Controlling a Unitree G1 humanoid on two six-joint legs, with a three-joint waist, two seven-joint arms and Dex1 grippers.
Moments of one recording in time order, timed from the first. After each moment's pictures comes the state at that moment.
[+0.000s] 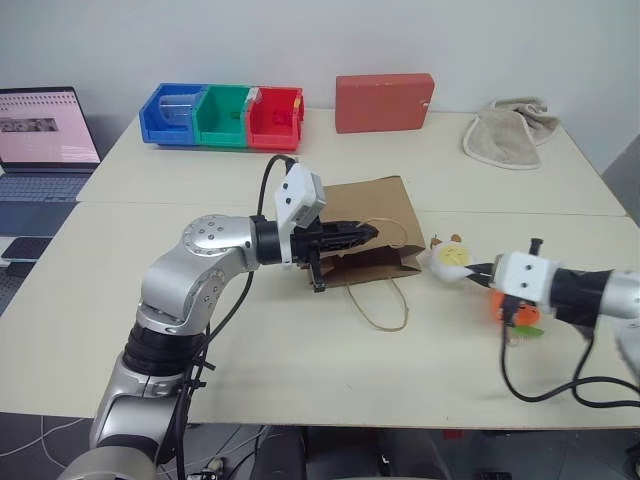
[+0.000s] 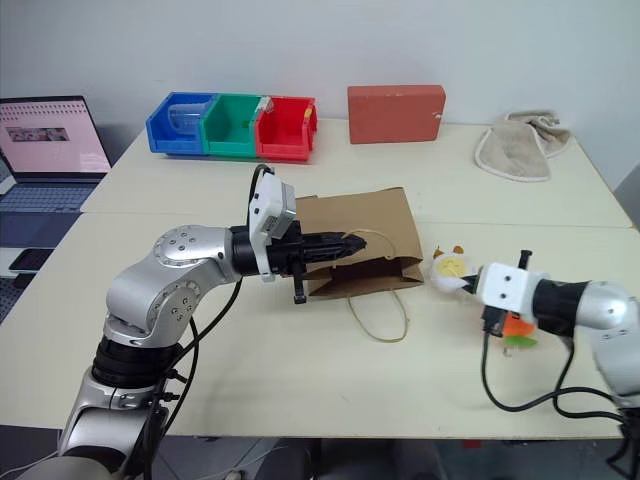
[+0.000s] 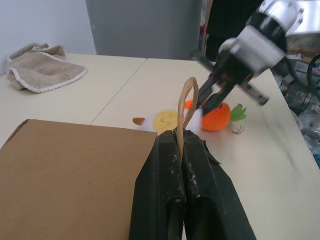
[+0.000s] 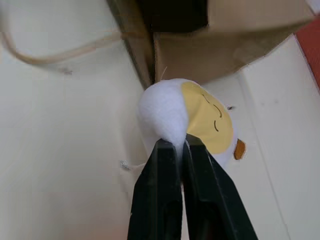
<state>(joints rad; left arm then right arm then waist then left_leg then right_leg) -0.65 0.50 -0.12 -0.26 -0.51 0.65 -0.94 -0.14 -1.06 -0.09 -0.34 0.18 0.15 1.06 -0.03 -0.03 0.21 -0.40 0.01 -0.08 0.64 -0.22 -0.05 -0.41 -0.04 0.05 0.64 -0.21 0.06</state>
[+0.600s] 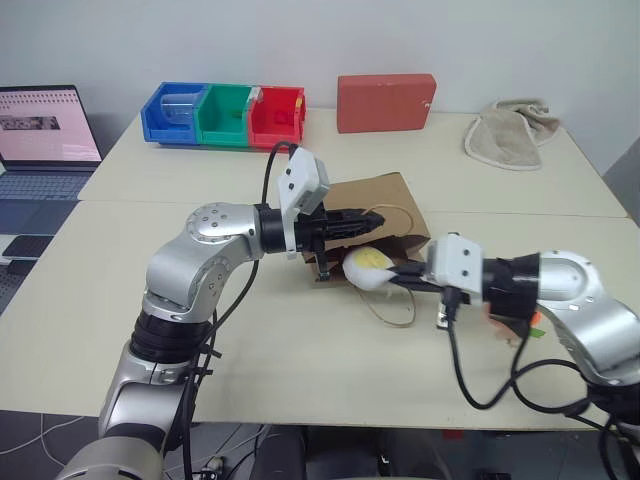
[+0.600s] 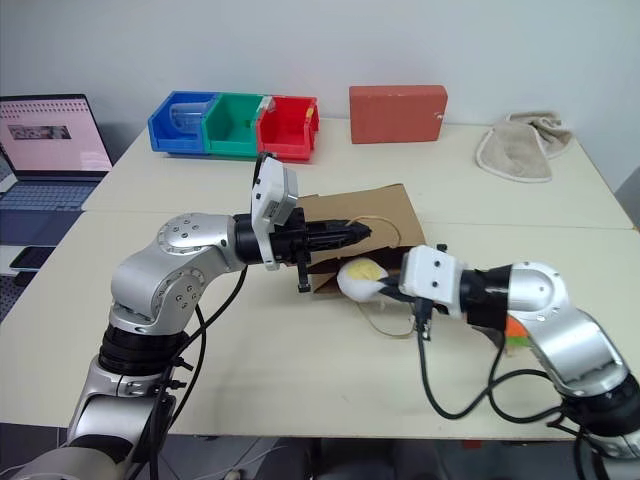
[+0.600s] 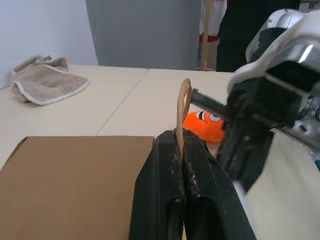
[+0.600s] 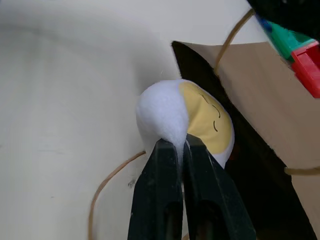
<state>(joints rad) -0.70 0.47 -0.11 -0.22 -0.51 0.65 -0.95 -0.45 -0.75 0.26 -0.46 0.18 0.41 0.88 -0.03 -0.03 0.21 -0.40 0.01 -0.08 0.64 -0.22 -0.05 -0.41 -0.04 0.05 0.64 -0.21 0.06</state>
